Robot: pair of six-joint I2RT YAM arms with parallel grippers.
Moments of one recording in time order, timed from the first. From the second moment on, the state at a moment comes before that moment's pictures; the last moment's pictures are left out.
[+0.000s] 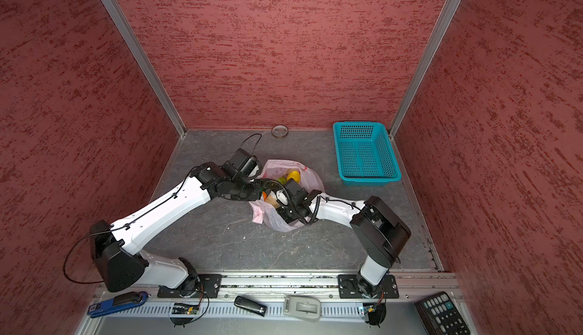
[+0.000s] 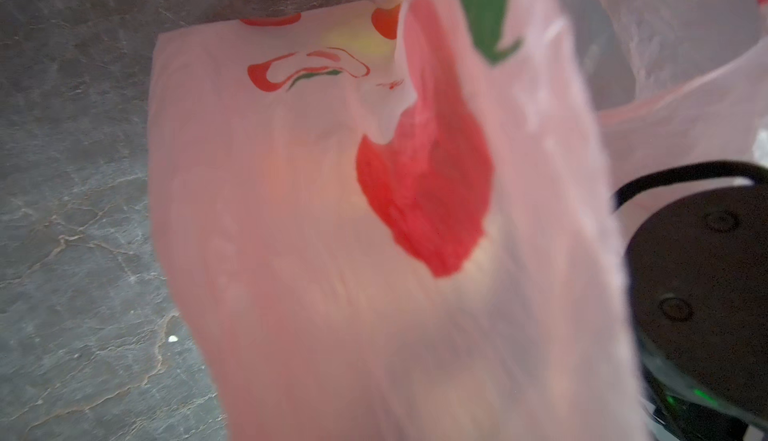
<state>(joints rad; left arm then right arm) -0.72 1.44 1.37 -1.04 0.02 -0.62 0.80 1.68 0.94 -0.31 -0.39 0.31</state>
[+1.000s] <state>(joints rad) -0.92 1.43 1.21 -1.03 -0.21 -0.74 0.65 1.68 1.10 -0.39 0.03 0.39</state>
